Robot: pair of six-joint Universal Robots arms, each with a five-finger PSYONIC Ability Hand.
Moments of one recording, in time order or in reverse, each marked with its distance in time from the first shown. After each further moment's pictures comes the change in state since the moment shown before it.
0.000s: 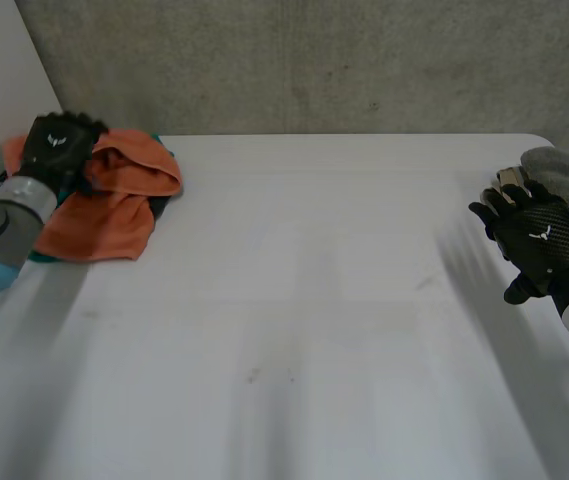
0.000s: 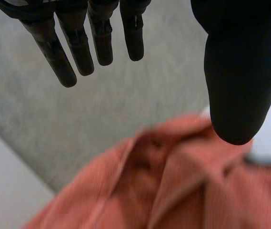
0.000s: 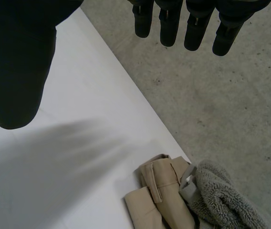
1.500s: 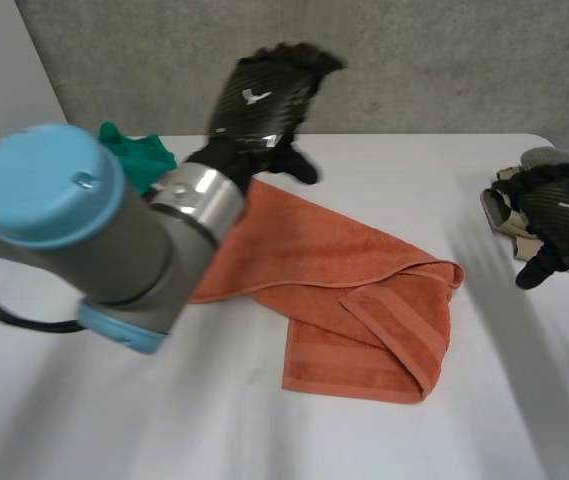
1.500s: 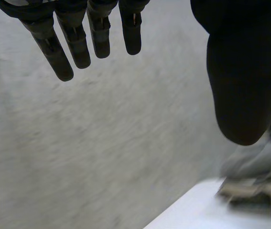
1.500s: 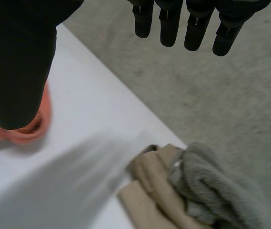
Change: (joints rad) left arm -0.636 0.339 -0.193 0.049 -0.195 -0.317; right arm 0.032 -0.091 -0.169 0.322 0.132 0.145; left_hand -0.064 -0.078 -0.079 -0.072 -0.076; right_hand 0.000 0.000 0.000 0.000 0.000
